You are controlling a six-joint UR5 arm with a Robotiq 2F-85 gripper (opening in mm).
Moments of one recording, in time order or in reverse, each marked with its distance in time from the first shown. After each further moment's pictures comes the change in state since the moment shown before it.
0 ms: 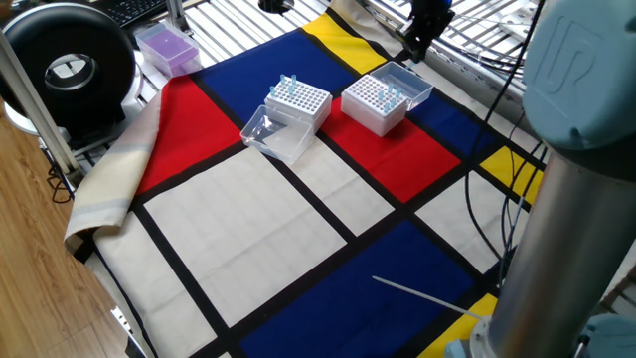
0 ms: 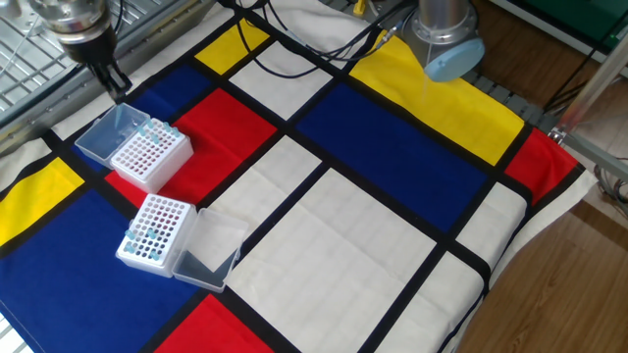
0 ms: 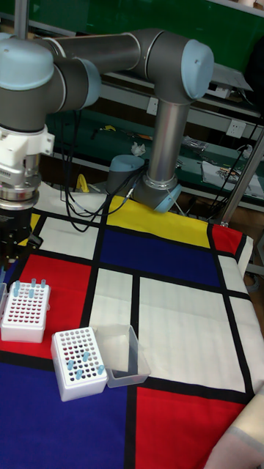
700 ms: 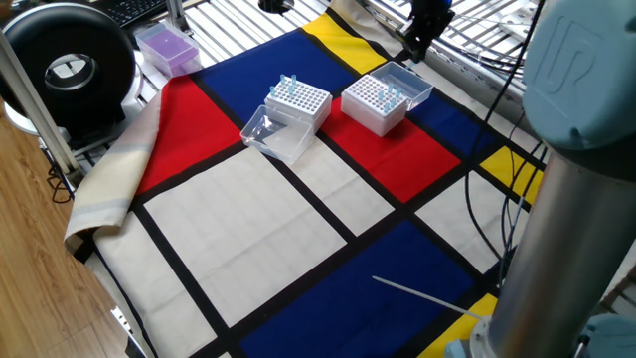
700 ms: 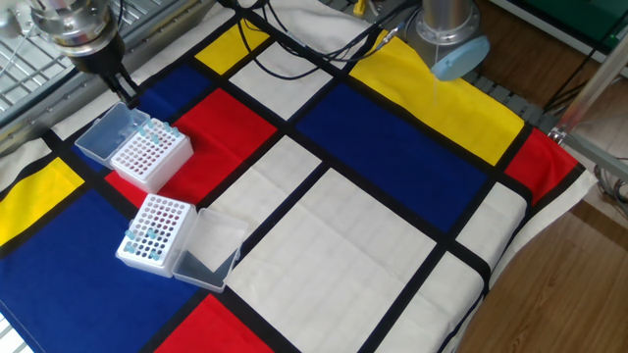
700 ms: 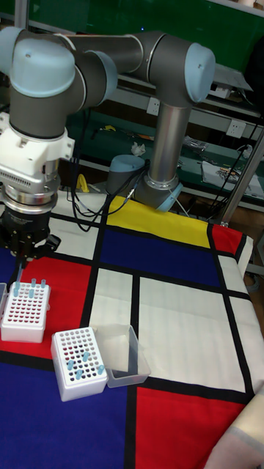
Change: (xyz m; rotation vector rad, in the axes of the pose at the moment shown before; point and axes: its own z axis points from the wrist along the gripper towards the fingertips) arm 0.013 0.026 -0.009 0.010 0.095 -0.001
